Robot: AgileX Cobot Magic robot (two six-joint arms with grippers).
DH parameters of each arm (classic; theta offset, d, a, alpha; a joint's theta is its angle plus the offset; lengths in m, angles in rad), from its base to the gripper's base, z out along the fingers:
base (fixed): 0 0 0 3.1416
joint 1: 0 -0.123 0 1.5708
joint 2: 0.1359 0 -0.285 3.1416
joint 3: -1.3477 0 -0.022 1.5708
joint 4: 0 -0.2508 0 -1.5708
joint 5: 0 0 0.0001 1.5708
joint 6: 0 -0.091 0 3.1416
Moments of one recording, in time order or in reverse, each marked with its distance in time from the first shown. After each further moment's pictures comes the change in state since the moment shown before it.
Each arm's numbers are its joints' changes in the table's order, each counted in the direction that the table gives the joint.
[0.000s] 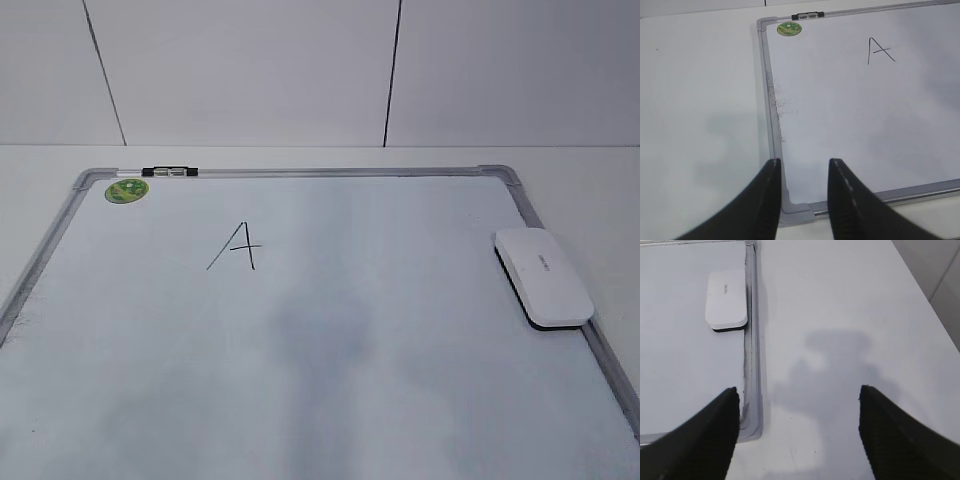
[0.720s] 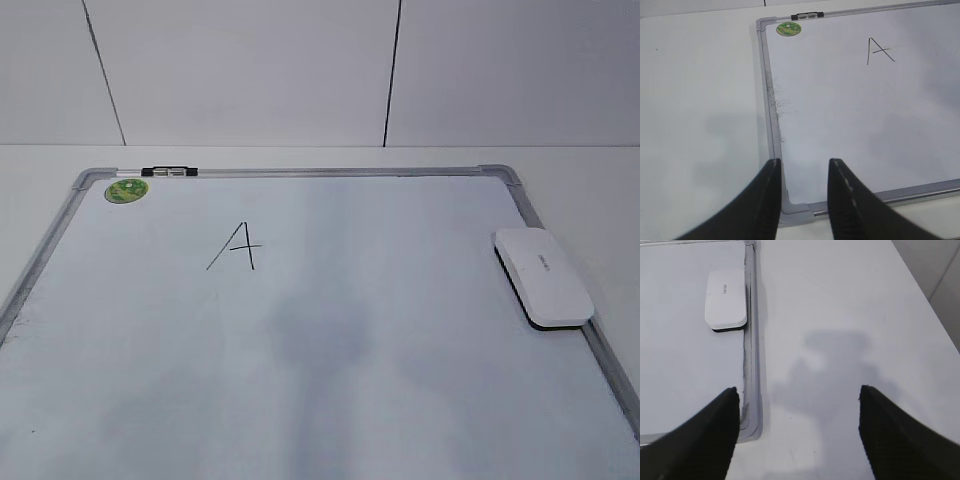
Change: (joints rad) left arm 0.000 0.000 0.000 0.001 0.000 0.000; right arm 0.002 0.000 0.000 0.001 0.000 0.000
